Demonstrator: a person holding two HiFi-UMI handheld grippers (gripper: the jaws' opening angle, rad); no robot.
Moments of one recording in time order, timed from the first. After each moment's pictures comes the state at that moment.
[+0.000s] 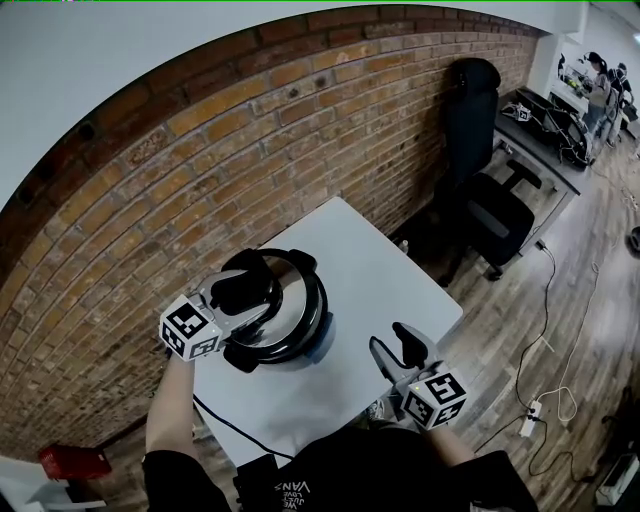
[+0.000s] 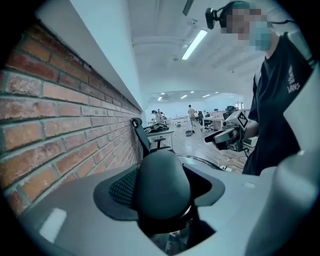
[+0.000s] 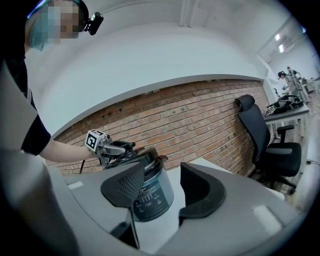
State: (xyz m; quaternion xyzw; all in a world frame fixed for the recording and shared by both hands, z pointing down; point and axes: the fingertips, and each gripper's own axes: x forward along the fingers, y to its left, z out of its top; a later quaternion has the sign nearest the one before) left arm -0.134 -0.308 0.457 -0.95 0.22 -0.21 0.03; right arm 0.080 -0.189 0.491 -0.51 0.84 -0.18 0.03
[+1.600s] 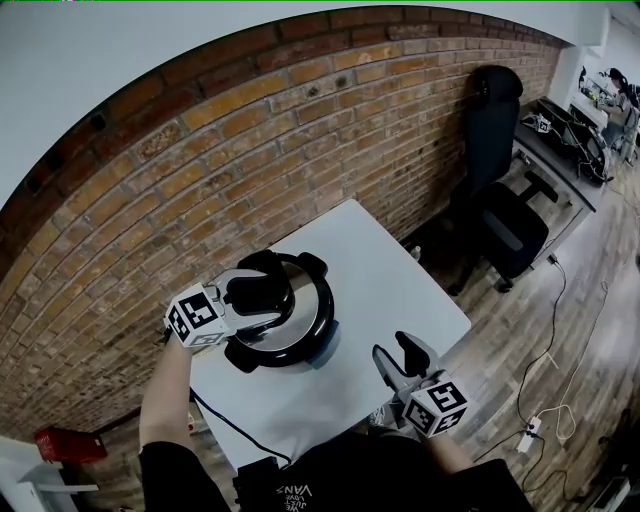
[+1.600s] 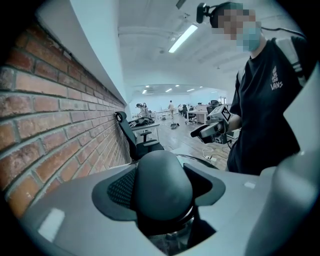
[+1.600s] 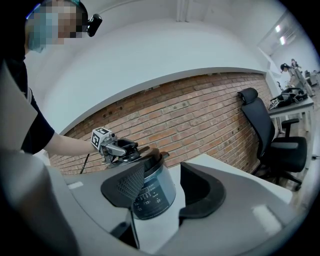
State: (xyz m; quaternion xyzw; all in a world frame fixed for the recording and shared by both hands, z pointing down) left arm -0.120 -0.305 0.476 -0.96 0.13 -0.26 0.04; right arm 0.079 -0.200 0.504 -0.48 0.85 -0.20 0.02
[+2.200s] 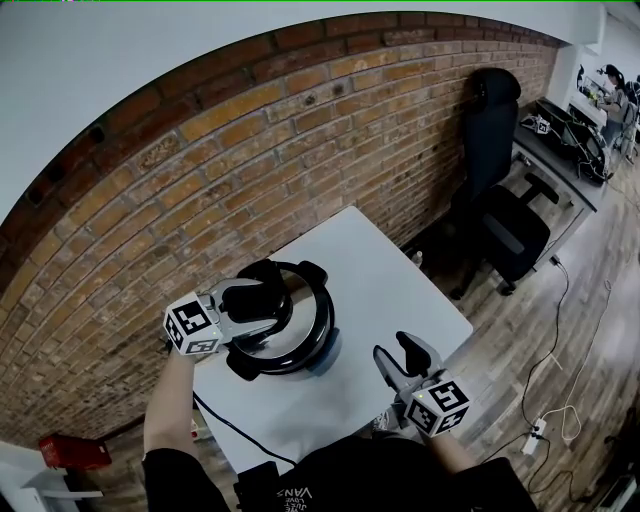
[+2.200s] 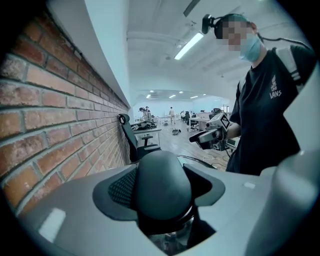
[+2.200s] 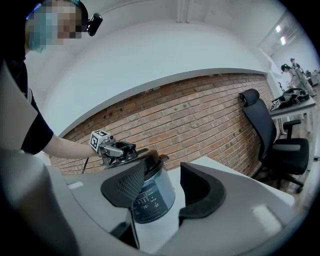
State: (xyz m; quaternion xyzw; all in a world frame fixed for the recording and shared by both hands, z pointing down) left arm -0.128 -0.307 0.469 -0.96 0.14 -0.22 0.01; right arm 0.080 -0.210 0.498 -0.48 0.86 -0.19 0.03
